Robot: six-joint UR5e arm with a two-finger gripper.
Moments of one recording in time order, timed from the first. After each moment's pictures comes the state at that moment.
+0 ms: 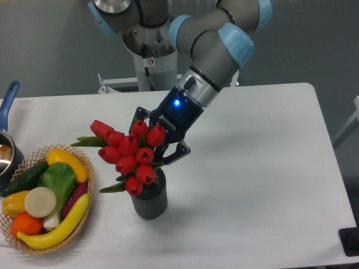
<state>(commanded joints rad) 2.57 -1.73 -1.72 -0.84 0.52 1.05</state>
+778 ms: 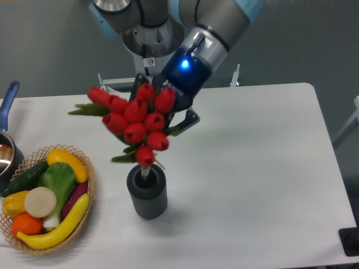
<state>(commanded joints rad) 2.67 -1.64 -1.69 -0.85 0.41 0.87</state>
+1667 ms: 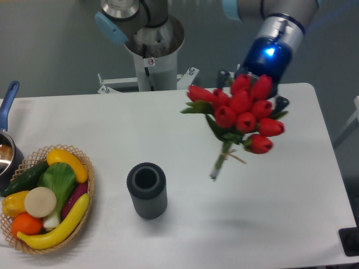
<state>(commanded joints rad) 2.90 -1.77 -1.66 -0.84 0.42 1.09</state>
